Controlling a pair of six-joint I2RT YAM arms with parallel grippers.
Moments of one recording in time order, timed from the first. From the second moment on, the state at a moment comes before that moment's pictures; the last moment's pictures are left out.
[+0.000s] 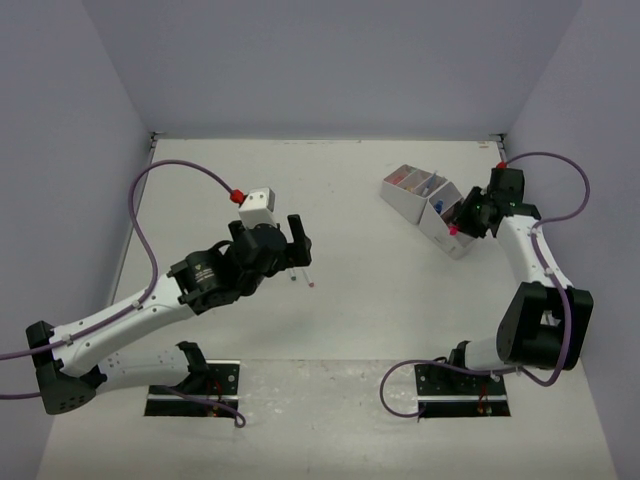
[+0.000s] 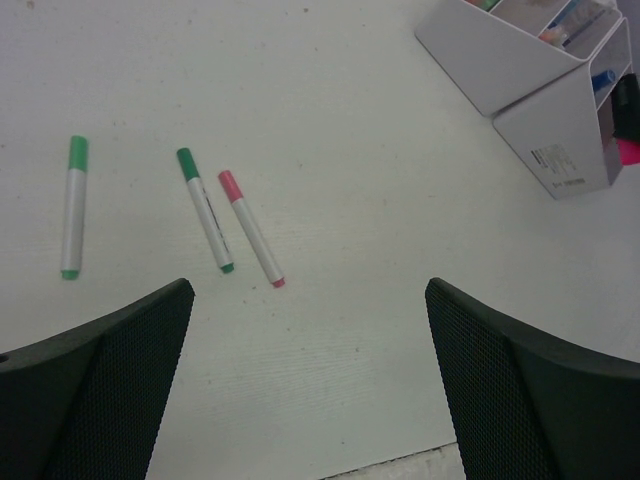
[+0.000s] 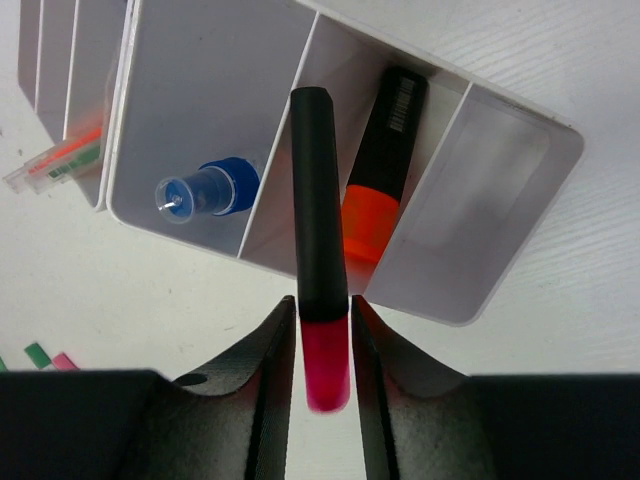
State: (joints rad) left arm -1.01 1.06 1.07 -0.64 -0.62 -0.80; right arm -0.16 1.42 1.06 -0.56 -0.15 0.46
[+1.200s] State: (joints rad) left arm -0.50 1.48 0.97 -0.58 -0.57 -0.87; right arm 0.18 0.92 0.94 -0.55 -0.23 0.40
